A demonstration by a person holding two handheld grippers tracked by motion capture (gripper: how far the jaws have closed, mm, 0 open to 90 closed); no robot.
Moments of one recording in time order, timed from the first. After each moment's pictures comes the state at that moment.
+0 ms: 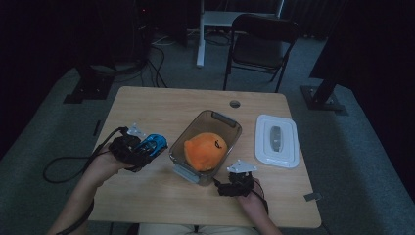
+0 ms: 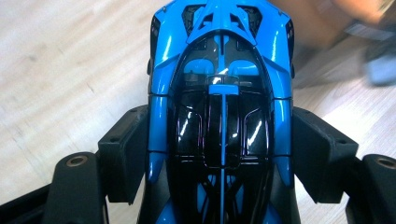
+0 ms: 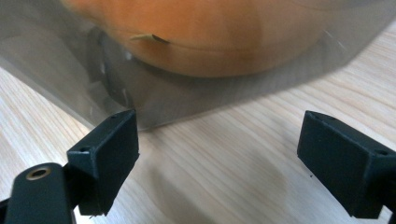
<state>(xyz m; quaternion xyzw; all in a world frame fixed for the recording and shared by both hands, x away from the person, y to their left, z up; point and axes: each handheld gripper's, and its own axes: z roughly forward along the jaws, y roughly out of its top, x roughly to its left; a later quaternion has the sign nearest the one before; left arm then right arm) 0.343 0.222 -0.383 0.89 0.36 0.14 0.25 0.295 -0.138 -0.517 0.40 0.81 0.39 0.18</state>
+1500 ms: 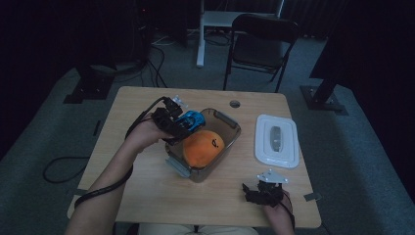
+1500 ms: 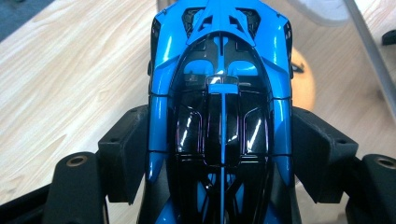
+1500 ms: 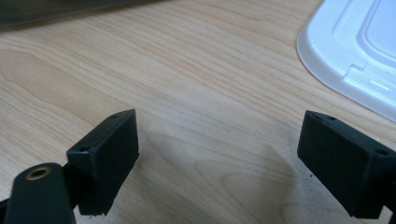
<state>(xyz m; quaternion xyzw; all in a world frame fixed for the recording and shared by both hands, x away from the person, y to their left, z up) 0.409 0.112 -0.339 0.91 0.31 0.11 0.26 0.264 -0.222 -0.526 0.47 0.78 0.34 0.23</state>
